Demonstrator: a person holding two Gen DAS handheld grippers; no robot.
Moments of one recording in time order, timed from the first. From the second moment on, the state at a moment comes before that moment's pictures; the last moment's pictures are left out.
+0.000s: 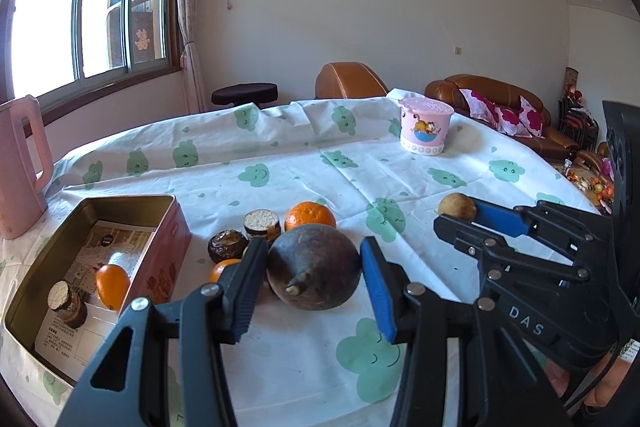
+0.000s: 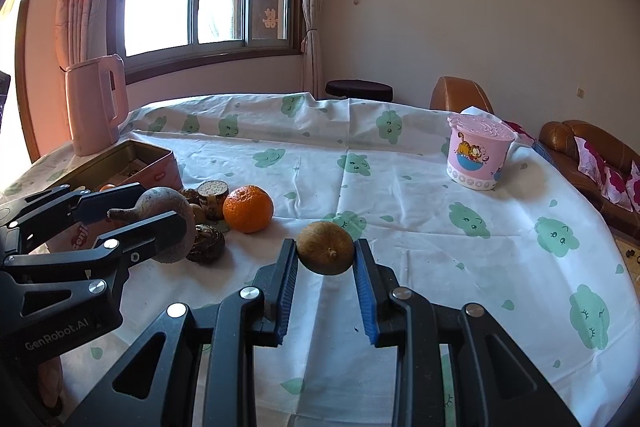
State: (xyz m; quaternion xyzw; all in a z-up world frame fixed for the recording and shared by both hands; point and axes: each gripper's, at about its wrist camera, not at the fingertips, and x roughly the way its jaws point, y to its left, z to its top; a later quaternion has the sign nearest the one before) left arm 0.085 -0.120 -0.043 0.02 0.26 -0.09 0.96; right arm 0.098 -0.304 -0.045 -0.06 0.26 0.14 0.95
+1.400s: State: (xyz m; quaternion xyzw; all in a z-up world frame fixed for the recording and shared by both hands) left arm 0.078 -0.109 -0.038 0.00 0.24 -0.08 0.97; right arm 0.078 -0.305 -0.037 -0.05 0.20 0.15 0.97
